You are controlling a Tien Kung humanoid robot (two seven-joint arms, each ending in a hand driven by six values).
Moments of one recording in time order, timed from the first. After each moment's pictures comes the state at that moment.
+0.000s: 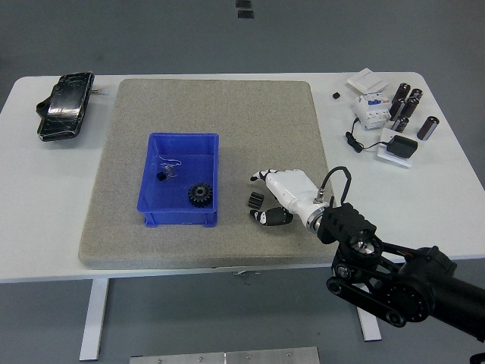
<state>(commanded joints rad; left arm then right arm) 0.11 0.13 -1.44 -0.18 1.45 -0.08 0.22 0.57 -0.25 0.44 1.23 -1.99 -0.23 -0.35</state>
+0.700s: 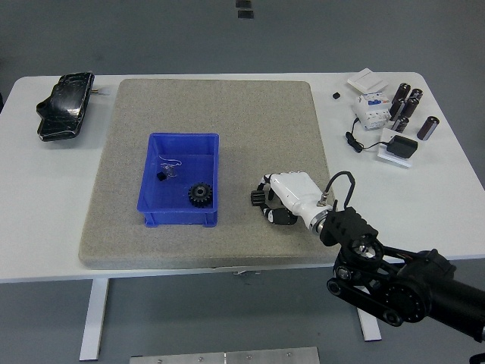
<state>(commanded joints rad) 0.10 0.13 -1.44 -0.18 1.45 -0.08 0.22 0.57 -0.24 0.42 1.15 -1.96 -0.32 -0.31</state>
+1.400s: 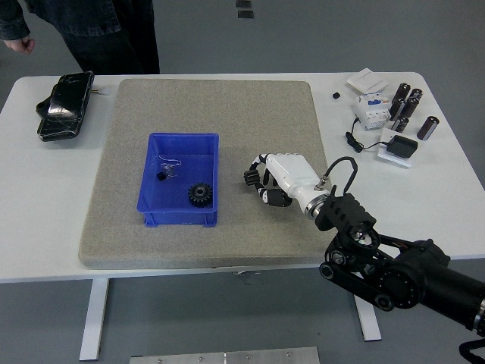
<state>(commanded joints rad) 0.10 0.13 -1.43 -0.18 1.44 -0.07 0.21 0.63 -0.19 0.45 1.13 -1.90 -0.38 -0.27</state>
